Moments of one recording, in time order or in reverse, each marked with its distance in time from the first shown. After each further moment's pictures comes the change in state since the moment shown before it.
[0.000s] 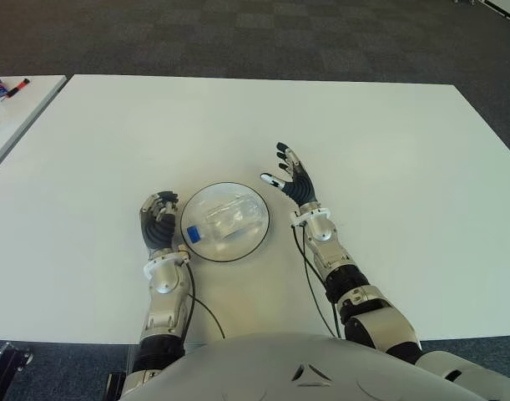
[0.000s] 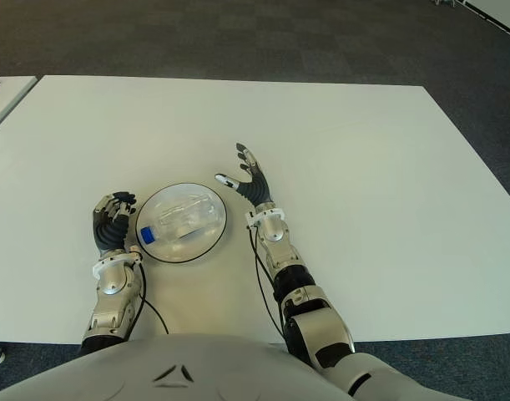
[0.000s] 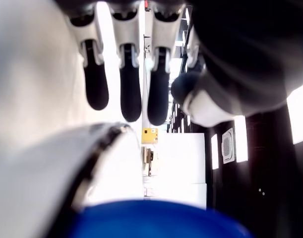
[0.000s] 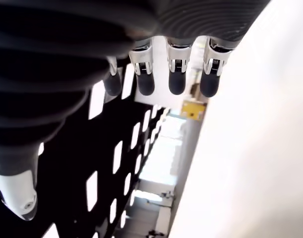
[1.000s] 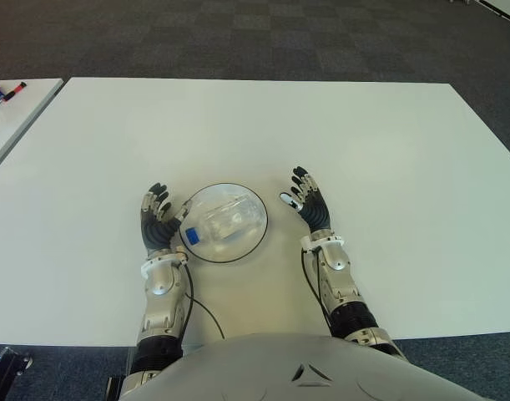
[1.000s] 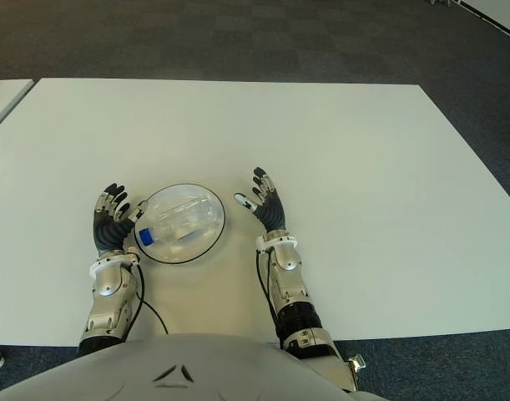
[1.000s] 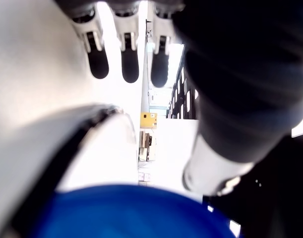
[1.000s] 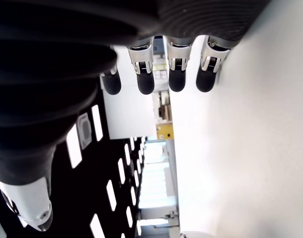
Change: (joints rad) left arm 0.004 0.000 0.030 -0.017 -0.041 0.016 -0.093; right arm 0.272 0.032 -0.033 -0.277 0.173 0.123 0.123
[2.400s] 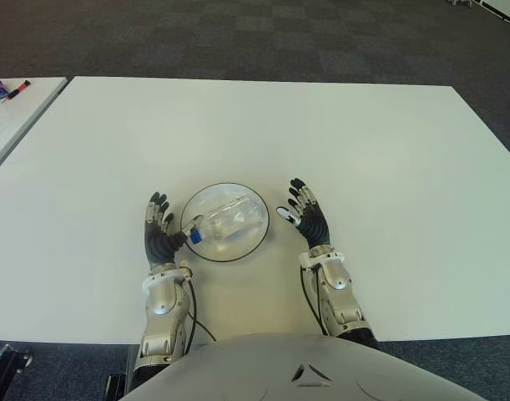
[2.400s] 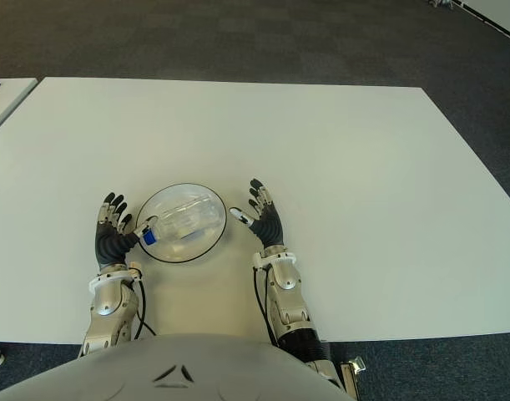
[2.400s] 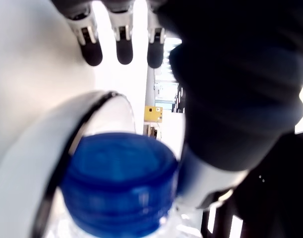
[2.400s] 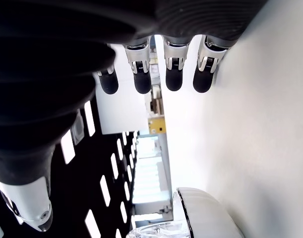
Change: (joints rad) left arm 0.171 -0.005 -0.120 -0.199 0.005 0.059 0.004; right arm 0.176 -0.009 0.092 -0.234 -0.021 0.109 -0.041
